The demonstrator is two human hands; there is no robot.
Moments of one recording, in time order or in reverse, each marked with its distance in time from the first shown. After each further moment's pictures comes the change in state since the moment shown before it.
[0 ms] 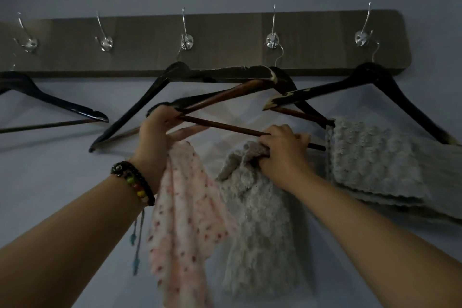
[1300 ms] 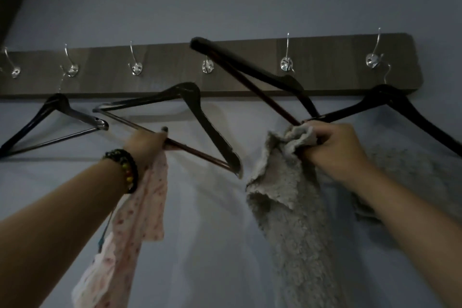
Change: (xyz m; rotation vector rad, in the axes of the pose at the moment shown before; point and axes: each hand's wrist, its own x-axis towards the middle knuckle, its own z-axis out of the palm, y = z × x) left_hand 0.028 0.051 -0.042 0.802 0.313 -0.145; right_hand 0.000 0.000 -0.081 0.718 0.173 -0.007
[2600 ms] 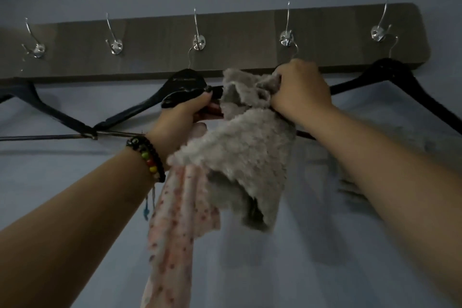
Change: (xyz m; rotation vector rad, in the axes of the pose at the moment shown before) left_hand -0.006 0.012 0.040 -0.469 -0.561 0.160; right_hand 0.072 -0.021 0.053 -0.740 0.060 0.109
